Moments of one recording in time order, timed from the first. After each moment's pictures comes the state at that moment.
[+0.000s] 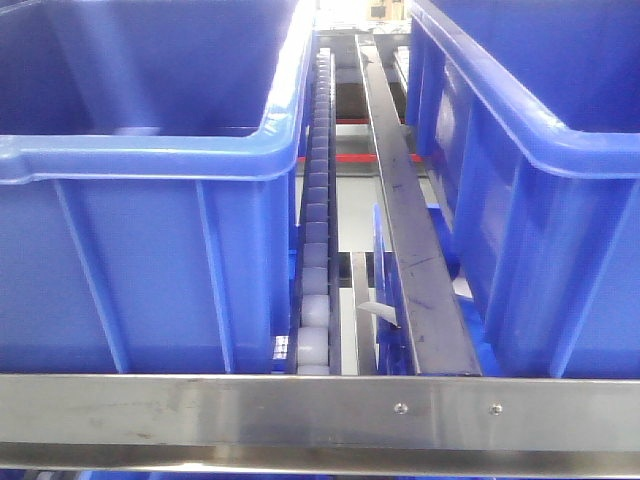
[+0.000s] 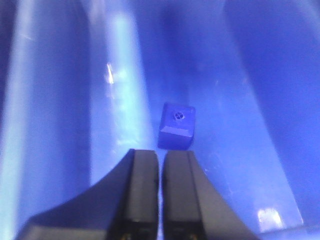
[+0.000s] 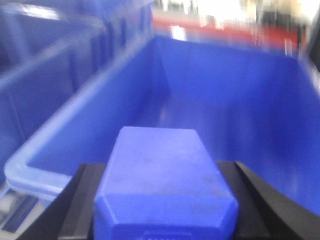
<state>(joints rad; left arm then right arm) -0.31 0.72 -0.79 0.20 0.62 -0.24 0.40 0.04 -0.39 -0.35 0.55 0.31</state>
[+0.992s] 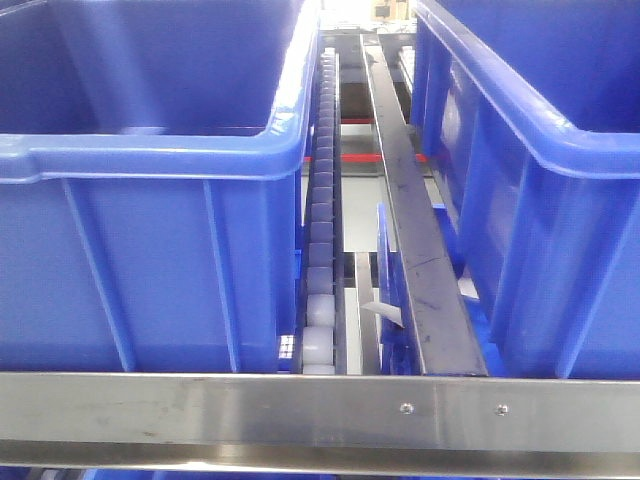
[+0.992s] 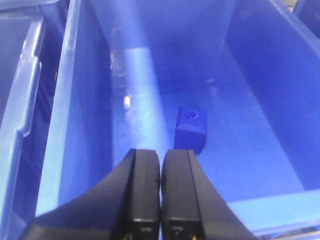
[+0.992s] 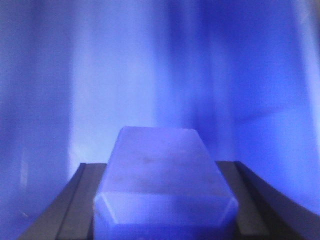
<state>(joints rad) -0.31 0.52 -0.65 0.23 0.58 -0.24 0.23 1.06 -1.14 -0.32 1.04 0.36</state>
